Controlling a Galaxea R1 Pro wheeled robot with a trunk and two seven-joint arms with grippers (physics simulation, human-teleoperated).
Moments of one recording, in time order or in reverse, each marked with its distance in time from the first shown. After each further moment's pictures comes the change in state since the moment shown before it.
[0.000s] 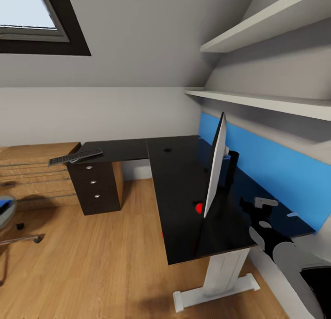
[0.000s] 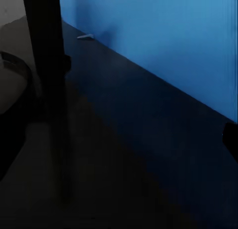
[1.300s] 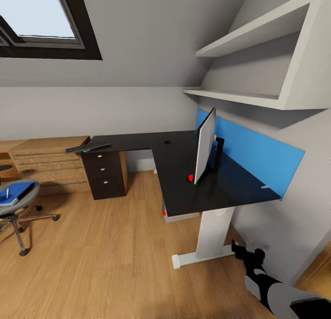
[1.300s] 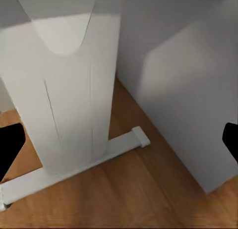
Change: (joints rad) left arm 0.000 -0.003 0.001 0.049 0.002 -0.002 -0.010; right arm 0.184 0.096 -0.002 0.213 -0.009 -0.141 0.057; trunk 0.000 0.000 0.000
